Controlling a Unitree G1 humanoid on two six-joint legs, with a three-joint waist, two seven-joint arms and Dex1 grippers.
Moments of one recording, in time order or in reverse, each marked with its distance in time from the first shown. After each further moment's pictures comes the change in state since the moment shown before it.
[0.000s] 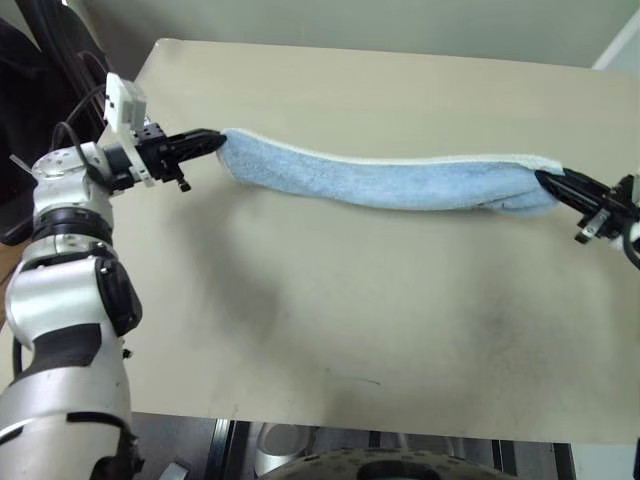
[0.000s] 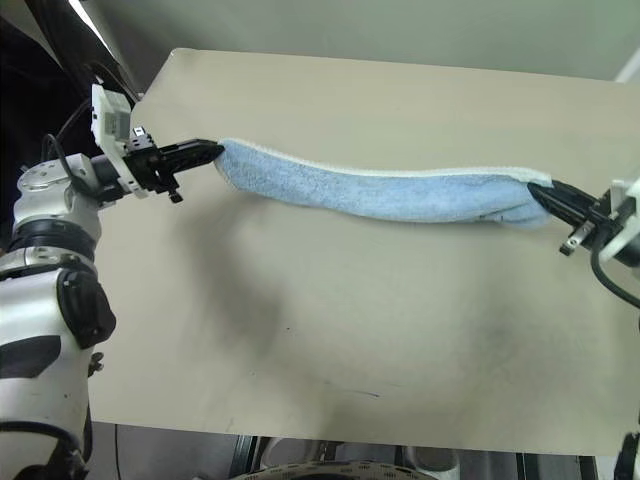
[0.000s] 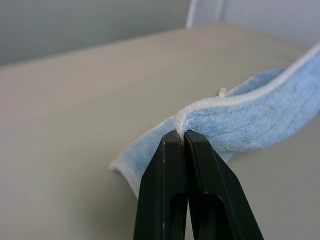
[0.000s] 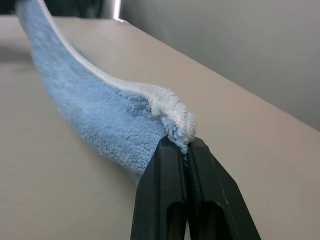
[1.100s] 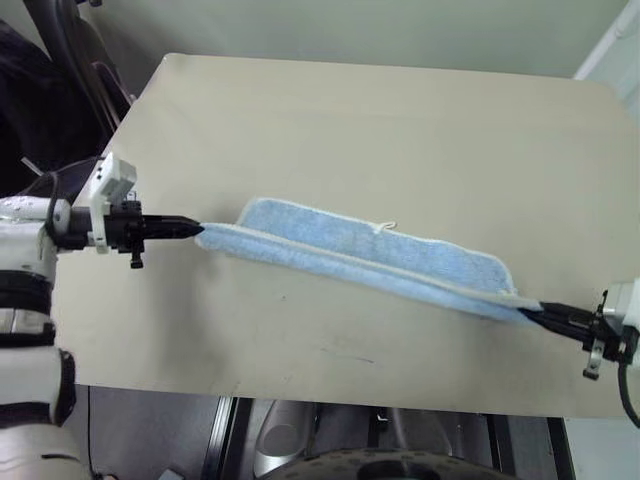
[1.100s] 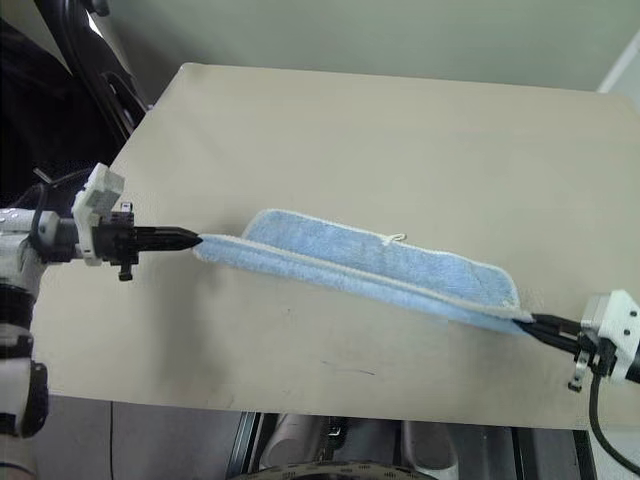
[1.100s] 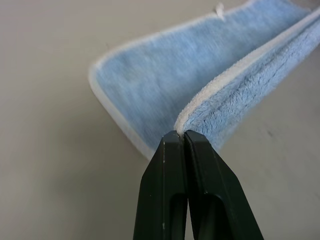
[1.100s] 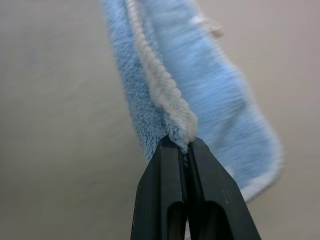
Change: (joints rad) left arm 0.351 0.209 -0.309 -0.415 -0.213 0.236 -0.100; right arm 0.513 -0.007 -0.106 -0.208 -0.065 -0.048 0.135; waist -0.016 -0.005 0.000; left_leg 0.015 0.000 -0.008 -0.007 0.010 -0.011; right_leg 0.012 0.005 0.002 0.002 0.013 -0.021
